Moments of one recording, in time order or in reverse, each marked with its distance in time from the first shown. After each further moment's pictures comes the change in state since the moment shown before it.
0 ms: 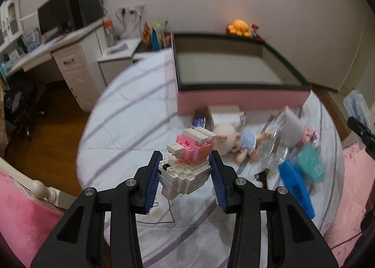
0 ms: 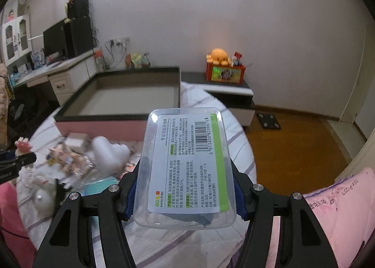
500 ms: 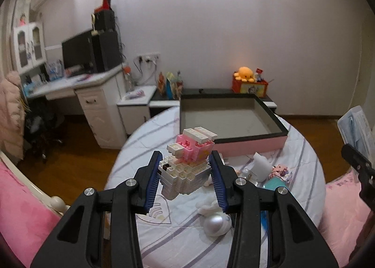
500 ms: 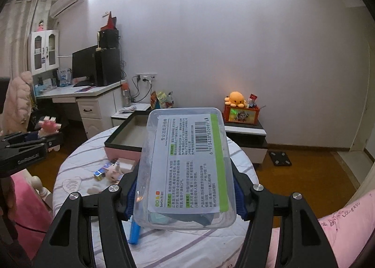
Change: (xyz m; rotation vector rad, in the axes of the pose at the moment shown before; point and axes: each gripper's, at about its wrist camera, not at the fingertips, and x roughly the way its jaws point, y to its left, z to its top) left arm -0.105 -0.033 0.008 0.000 -0.285 0.112; right arm -0.096 0.037 -0.003 -0.064 -0.233 0.099
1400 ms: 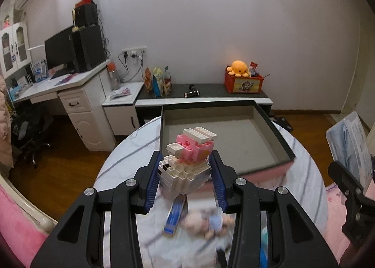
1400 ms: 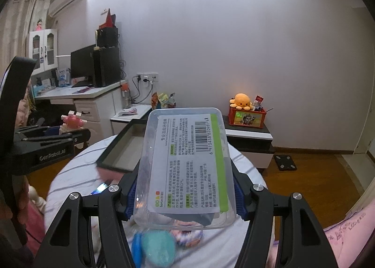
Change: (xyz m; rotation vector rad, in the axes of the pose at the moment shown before) left arm 0.110 -0.021 0.071 0.015 0.090 -0.068; right arm 0.079 0.002 0.035 0.001 0.016 0.008
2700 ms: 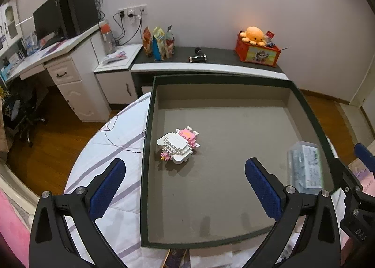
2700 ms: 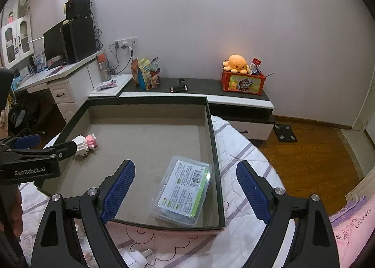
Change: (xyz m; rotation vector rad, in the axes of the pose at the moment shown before) left arm 0.143 0.002 0.025 -0.044 0.230 0.009; right arm 0.144 -0.030 0.019 0.062 0.229 -0.048
